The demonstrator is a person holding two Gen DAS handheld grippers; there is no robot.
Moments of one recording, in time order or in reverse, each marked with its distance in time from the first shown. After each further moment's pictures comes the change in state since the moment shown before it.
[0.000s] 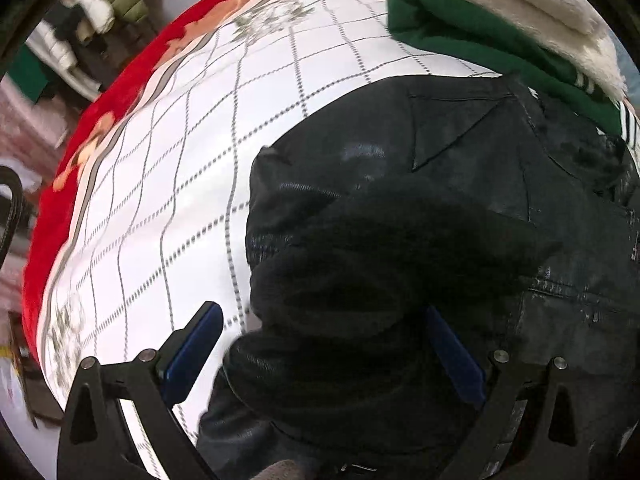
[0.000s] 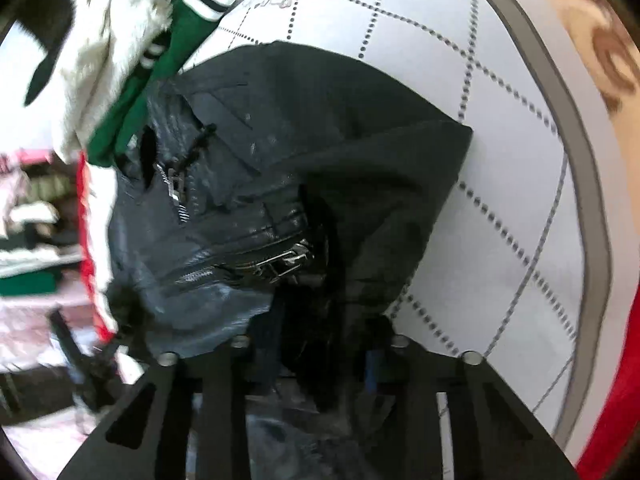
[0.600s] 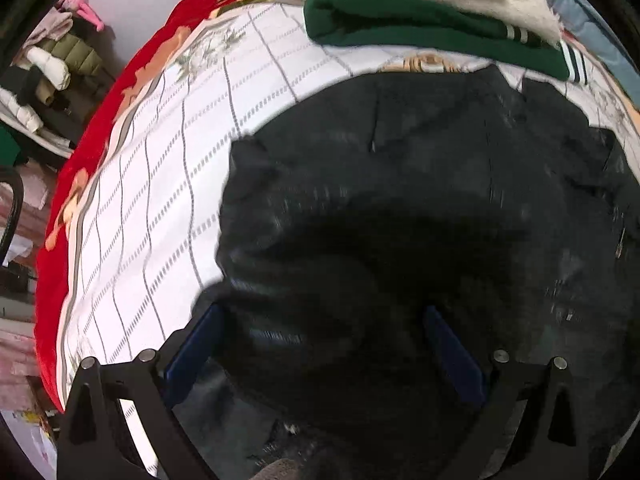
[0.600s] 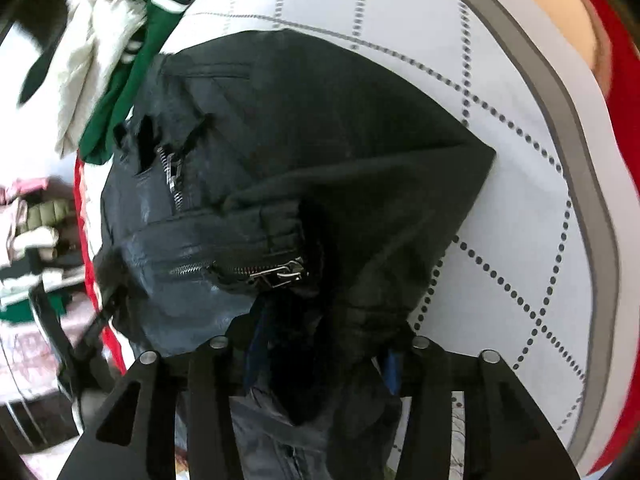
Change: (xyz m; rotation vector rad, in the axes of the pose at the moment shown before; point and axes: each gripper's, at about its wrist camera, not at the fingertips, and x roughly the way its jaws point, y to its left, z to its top) left arm -0.023 -0.045 -0.027 0.185 -0.018 -0.021; right arm -0.002 -0.044 -0.071 0.107 -0.033 -0.022
